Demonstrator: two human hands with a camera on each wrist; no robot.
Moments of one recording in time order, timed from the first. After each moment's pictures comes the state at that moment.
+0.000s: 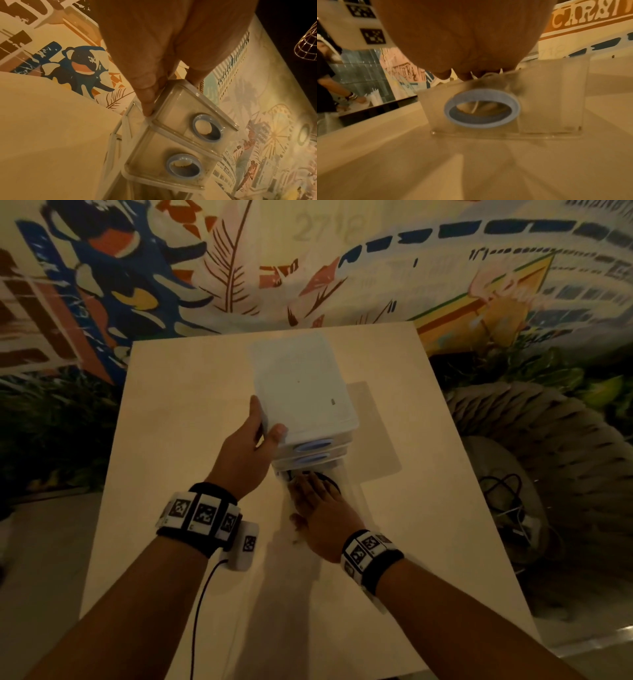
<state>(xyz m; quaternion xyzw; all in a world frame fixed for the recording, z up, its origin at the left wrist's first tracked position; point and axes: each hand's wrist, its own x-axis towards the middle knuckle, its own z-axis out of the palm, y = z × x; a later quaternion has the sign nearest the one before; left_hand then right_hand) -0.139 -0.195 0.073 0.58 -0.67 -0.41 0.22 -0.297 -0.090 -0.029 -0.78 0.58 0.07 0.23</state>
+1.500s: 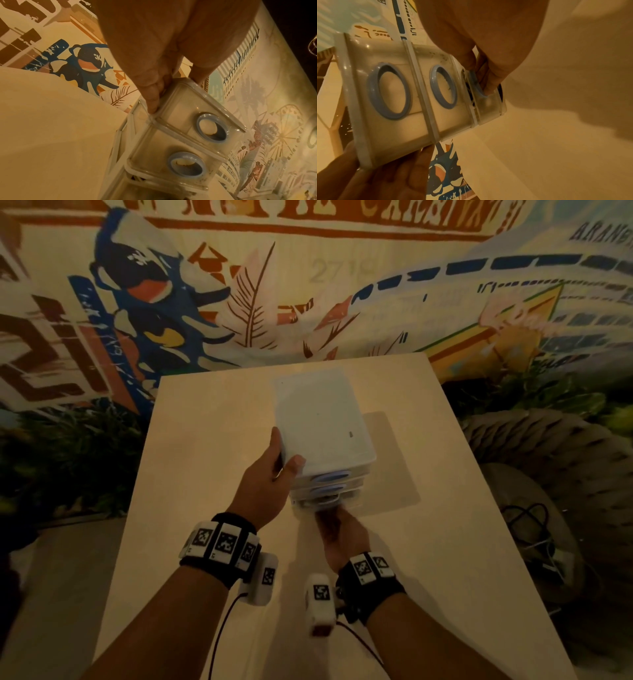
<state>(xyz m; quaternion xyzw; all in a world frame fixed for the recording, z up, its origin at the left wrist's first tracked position) -0.136 -0.200 0.062 0.56 -0.68 -0.41 0.23 -0.267 -0.125 -0.031 0.18 0.43 -0.64 0.61</state>
